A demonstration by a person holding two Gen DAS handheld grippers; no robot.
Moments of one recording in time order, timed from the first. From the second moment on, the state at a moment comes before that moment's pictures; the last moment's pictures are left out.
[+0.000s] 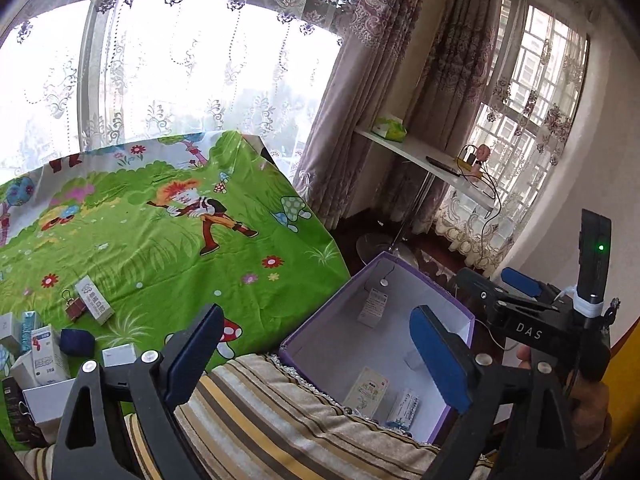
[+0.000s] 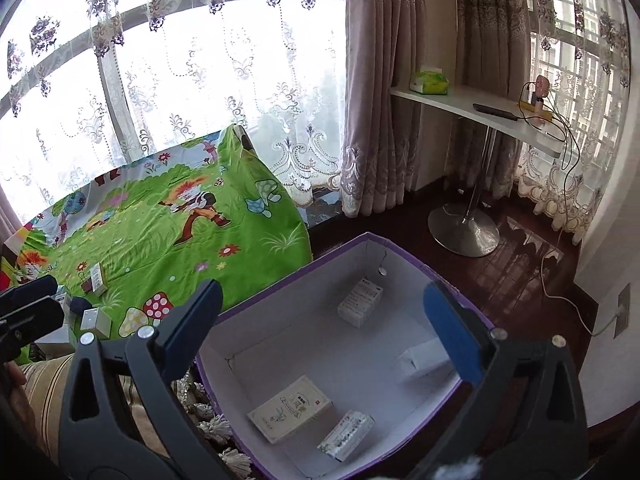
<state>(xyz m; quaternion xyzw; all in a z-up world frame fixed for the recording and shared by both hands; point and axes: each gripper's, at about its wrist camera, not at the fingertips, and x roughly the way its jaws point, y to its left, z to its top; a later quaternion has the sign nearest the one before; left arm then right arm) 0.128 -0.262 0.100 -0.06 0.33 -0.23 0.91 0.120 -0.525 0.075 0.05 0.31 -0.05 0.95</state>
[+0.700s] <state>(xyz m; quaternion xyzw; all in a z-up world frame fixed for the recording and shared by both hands) 0.098 -0.093 0.088 -0.13 0.33 -0.08 0.93 0.119 -0.446 0.080 0.04 0.33 0.11 0.93</state>
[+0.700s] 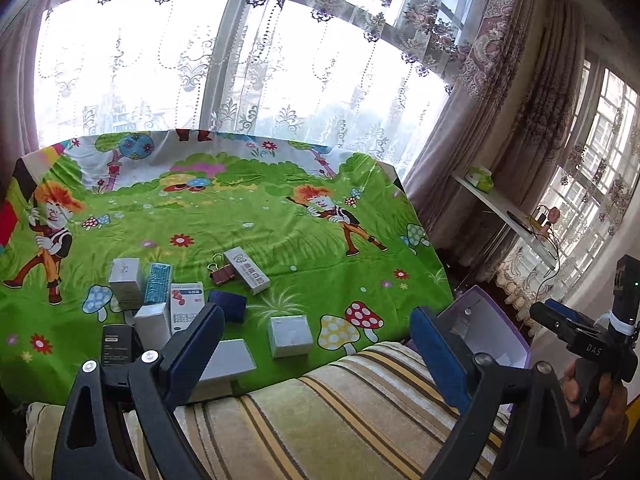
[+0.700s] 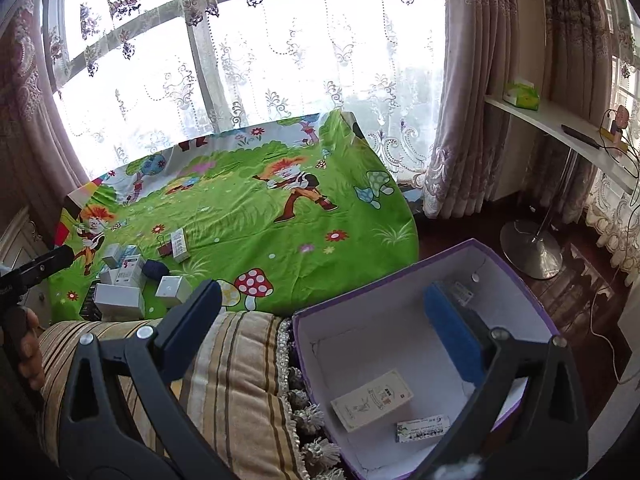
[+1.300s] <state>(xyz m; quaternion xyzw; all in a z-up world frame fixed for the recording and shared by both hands) 0.086 0.040 0.052 -0.24 0.39 0.04 0.89 0.137 -0.352 0.069 0.04 0.40 0.23 0.89</state>
